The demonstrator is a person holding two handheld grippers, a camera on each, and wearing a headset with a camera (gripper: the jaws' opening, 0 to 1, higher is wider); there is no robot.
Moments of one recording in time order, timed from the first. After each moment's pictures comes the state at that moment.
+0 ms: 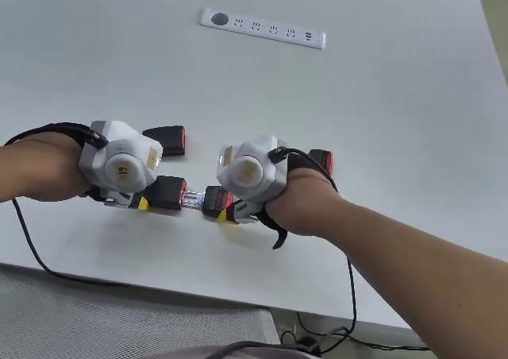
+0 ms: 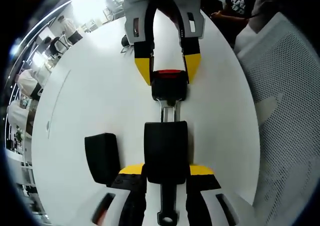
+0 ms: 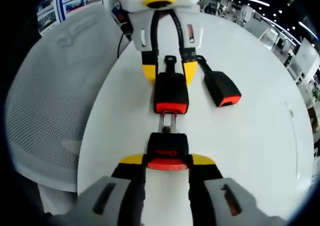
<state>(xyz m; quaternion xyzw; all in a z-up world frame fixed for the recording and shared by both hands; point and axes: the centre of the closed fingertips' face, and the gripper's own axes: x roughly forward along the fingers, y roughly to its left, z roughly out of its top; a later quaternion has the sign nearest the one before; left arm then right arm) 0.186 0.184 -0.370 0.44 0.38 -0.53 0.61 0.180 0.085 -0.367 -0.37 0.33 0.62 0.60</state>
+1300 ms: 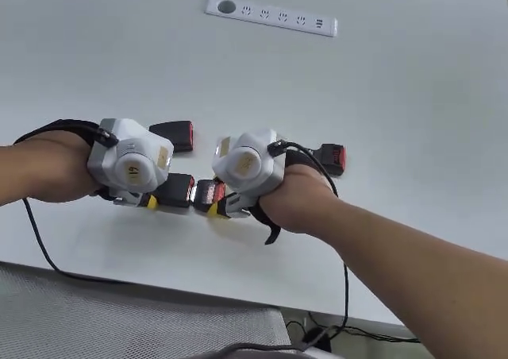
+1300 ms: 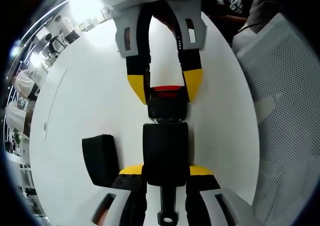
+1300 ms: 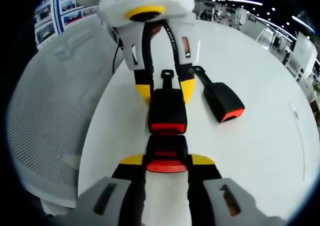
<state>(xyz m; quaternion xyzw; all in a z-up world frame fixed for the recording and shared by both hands) 0.178 0.178 -0.365 0.44 0.39 -0.54 0.60 0.177 0.115 -0.367 -0.32 0.33 0.64 0.62</state>
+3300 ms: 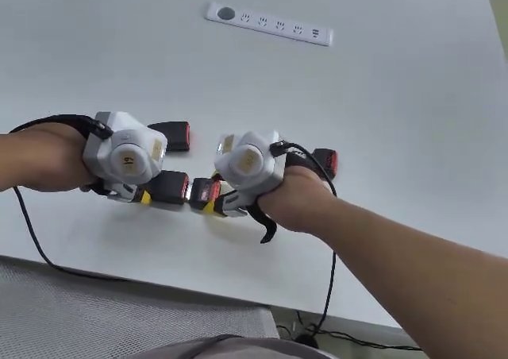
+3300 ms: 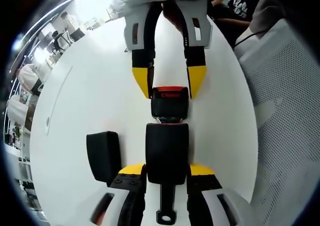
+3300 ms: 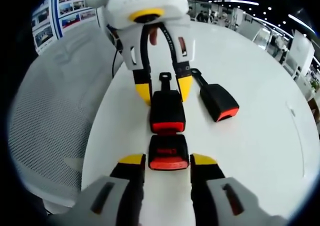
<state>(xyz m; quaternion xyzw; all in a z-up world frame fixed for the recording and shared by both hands) 0.184 0.185 -0.361 0.42 0.39 -0.53 0.62 0.181 0.110 -0.357 -0.31 0.32 0.63 0.63</state>
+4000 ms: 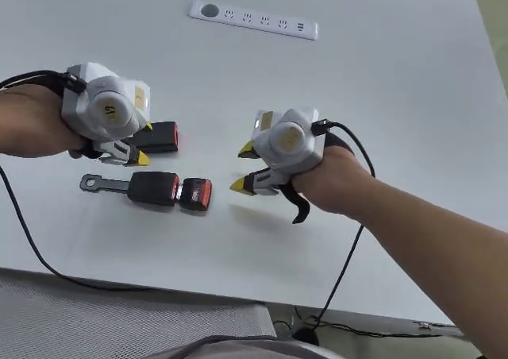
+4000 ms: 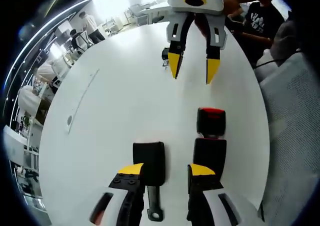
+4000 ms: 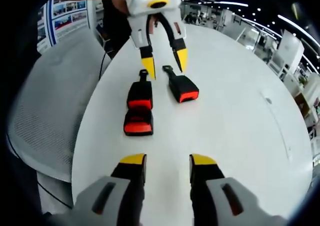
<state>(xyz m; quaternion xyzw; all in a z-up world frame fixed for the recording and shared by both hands) 0.252 0.182 -0.322 0.40 0.37 -0.50 0.68 0.230 0.039 -0.335 -0.32 0.31 0.59 0.67</state>
